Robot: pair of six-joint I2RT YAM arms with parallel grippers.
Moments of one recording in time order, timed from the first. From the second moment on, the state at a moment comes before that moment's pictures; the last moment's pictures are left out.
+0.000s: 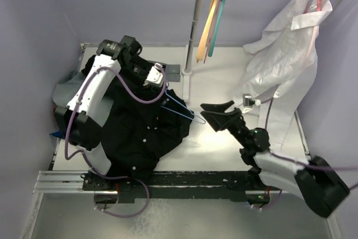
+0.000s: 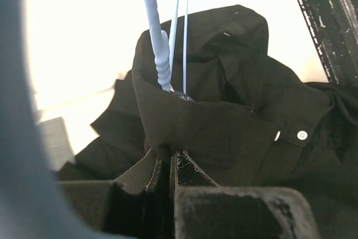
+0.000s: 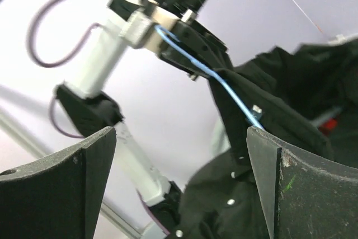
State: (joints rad) left arm -0.33 1.78 1.87 -1.54 0.89 1.55; right arm 0.64 1.12 0.14 1.45 -0.20 1.08
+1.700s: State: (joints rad) left arm -0.32 1.57 2.06 -1.55 0.83 1.36; right arm 0.78 1.65 0.22 1.44 -0.19 1.06
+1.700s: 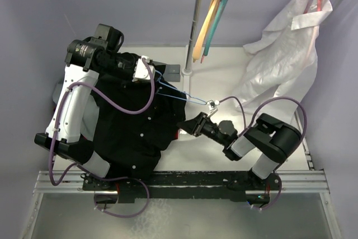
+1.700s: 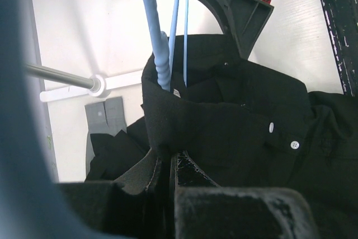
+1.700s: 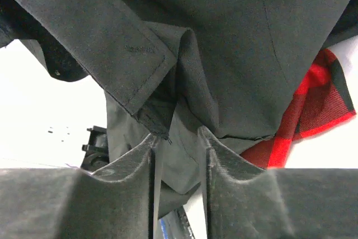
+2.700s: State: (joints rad) left arm -0.32 1.41 1.91 -1.55 0.67 1.37; right arm 0.60 1.38 0.07 1.48 -0.07 1.07
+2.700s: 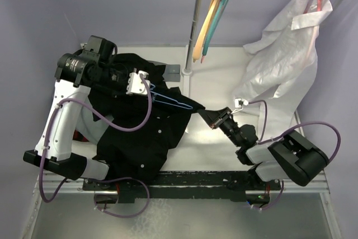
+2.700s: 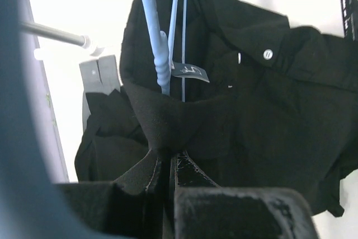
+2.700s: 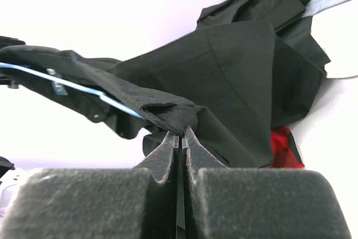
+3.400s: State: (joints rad) left arm -0.40 1.38 1.70 -1.16 0.49 1.10; right arm 0.70 1.04 0.30 1.10 -0.08 1.00
